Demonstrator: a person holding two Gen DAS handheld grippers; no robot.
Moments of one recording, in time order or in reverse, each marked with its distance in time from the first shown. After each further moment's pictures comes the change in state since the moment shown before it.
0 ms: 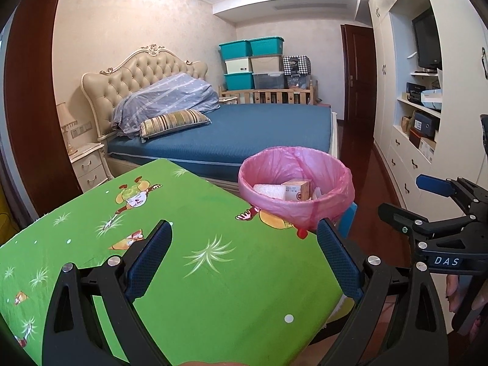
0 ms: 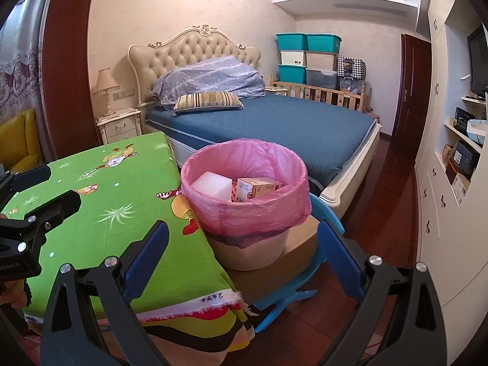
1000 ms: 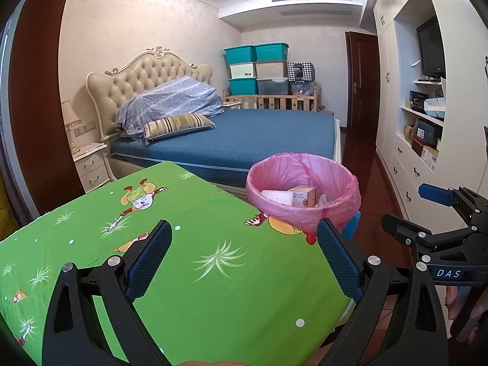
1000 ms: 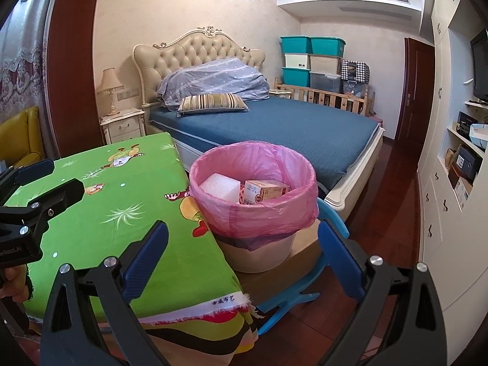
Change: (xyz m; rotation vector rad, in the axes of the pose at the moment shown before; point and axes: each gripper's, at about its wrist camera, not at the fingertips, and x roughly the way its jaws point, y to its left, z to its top) left arm -0.003 0.015 0.000 -0.026 -0.029 0.005; right arm -0.001 0.009 0.001 -0.013 -0.012 0.012
